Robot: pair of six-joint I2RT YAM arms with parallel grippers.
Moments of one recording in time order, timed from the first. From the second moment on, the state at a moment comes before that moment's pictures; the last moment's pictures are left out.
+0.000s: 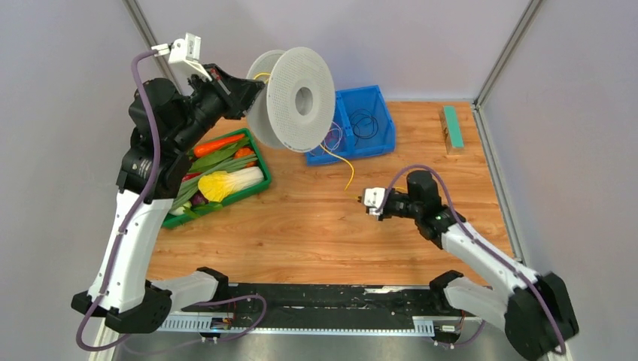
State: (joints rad) left arm -0.39 1.14 1.71 -0.47 0.22 -0.51; right arm 0.47 1.11 0.54 0.09 -0.68 -0.86
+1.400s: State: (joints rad) left arm -0.57 1.50 1.65 -0.90 -0.48 -0.44; right arm 0.59 0.74 1.16 -0.30 -0.75 -0.63
